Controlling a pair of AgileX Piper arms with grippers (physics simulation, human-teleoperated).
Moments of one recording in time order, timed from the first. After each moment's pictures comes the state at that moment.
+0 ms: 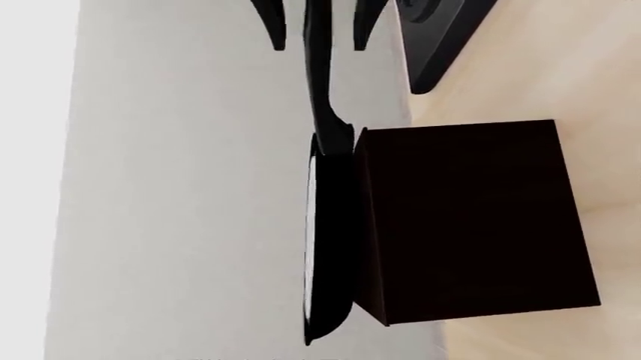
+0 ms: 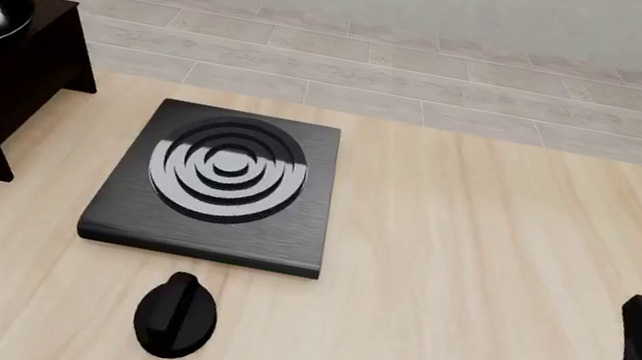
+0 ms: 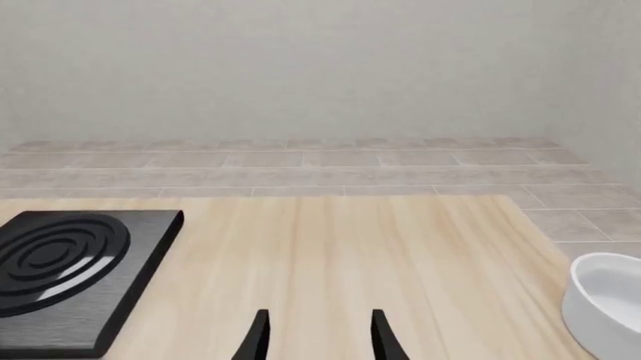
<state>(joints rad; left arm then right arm) 0.28 1.41 -0.28 -1.02 -1.48 0.00 0.22 0.00 -0.16 0.01</state>
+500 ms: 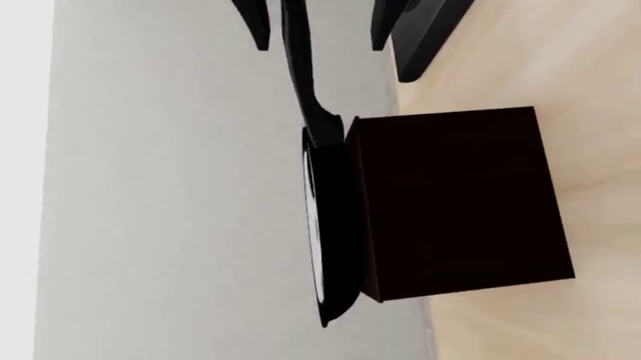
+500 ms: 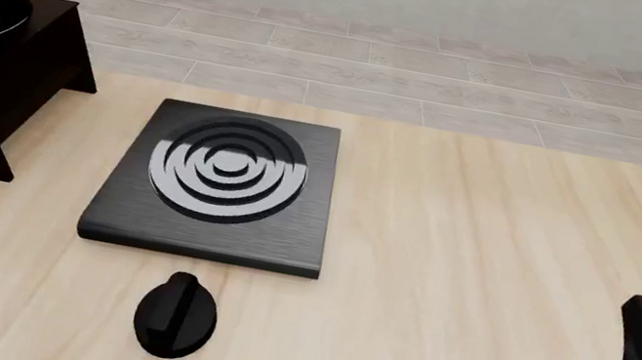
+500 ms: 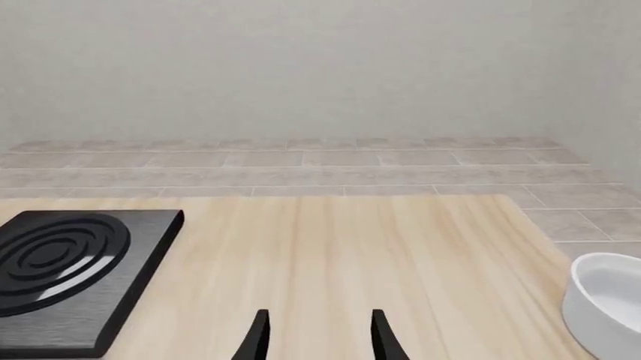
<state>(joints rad) 0.32 1.39 -0.27 -1.00 -1.45 0.00 0.22 0.00 -0.16 0.01</state>
